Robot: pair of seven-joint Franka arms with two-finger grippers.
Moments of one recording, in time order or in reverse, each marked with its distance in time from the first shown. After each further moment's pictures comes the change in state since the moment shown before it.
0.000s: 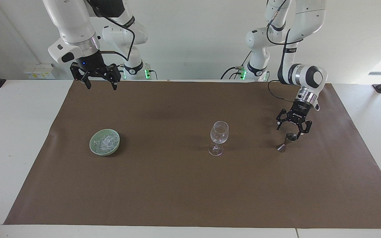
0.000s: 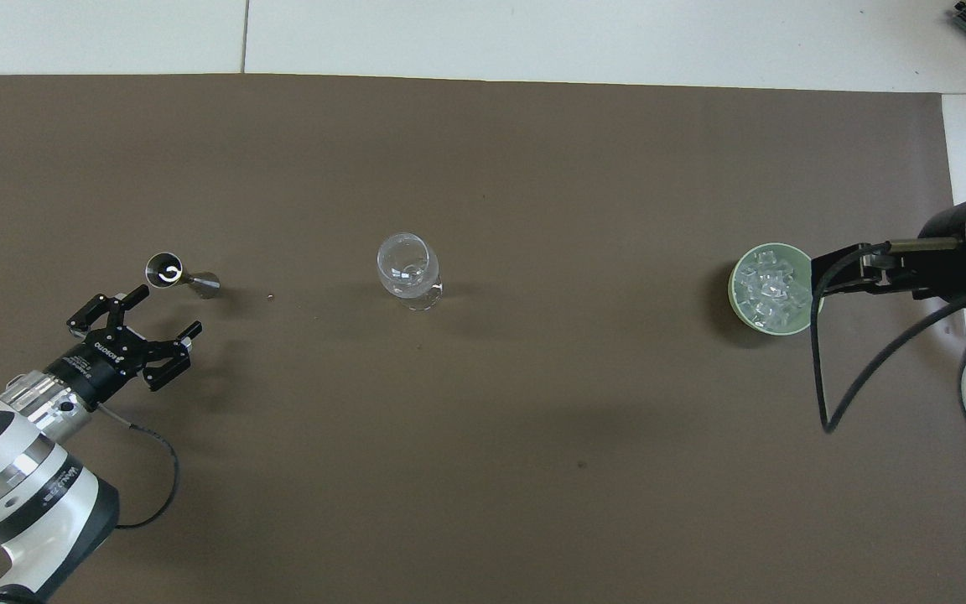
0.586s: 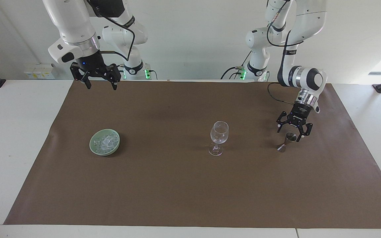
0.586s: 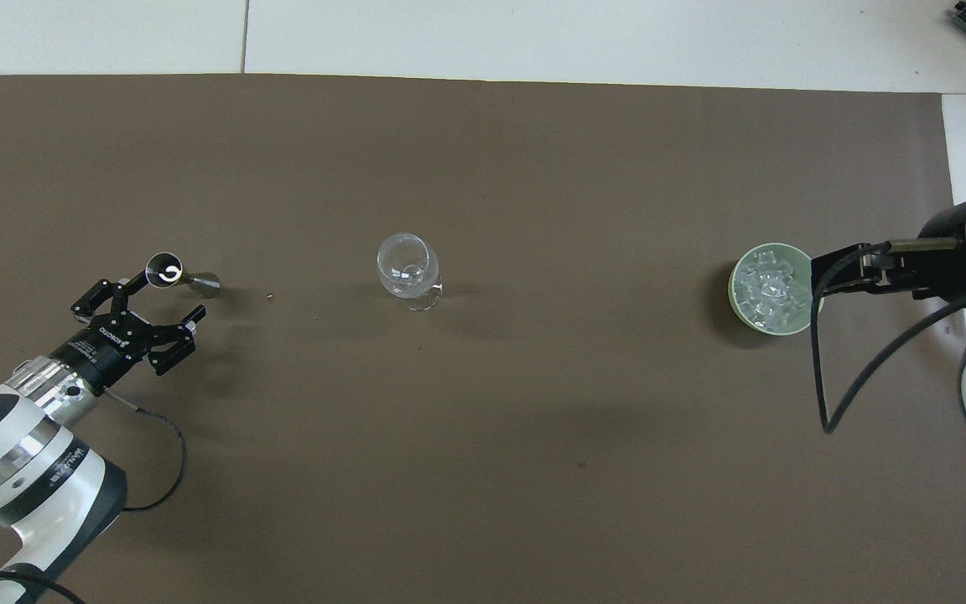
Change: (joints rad) left arm -0.018 0.040 0.000 0.049 -0.049 0.003 0.020; right arm 0.000 0.000 0.000 0.000 0.000 0.000 0.000
